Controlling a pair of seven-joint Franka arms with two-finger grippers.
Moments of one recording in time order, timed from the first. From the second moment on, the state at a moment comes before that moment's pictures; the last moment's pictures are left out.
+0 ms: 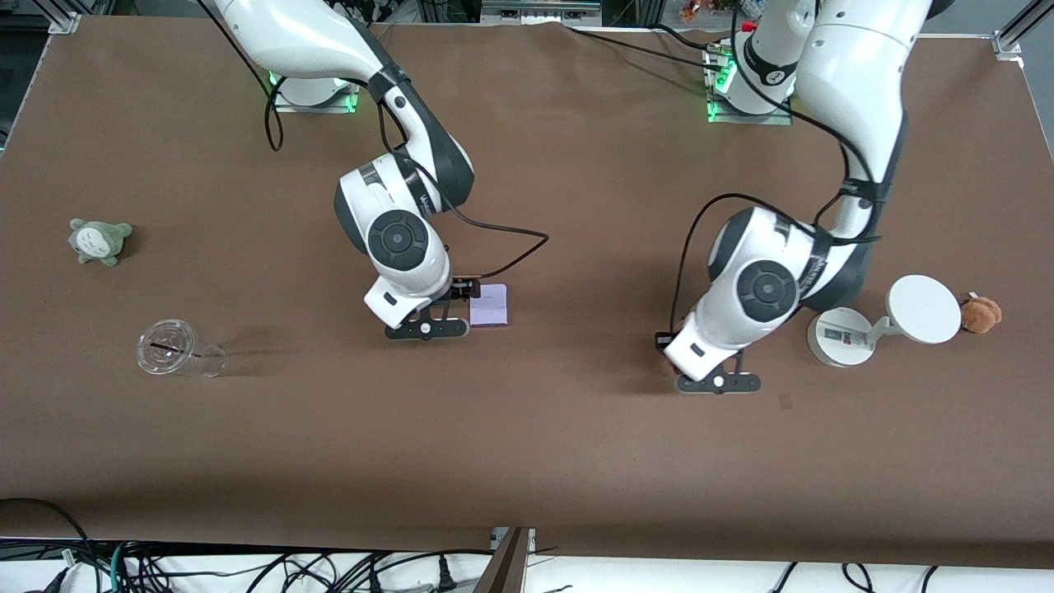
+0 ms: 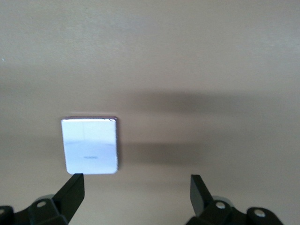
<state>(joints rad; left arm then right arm) -0.21 0.61 -0.12 -1.56 0.04 2.14 -0.37 0.62 0.67 -0.06 -1.43 0.06 2.01 0.50</state>
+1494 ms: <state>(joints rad) 0.20 0.61 -0.27 -1.75 0.04 2.25 -0.02 0.70 0.85 -0.03 -1.44 0.10 2.27 0.63</state>
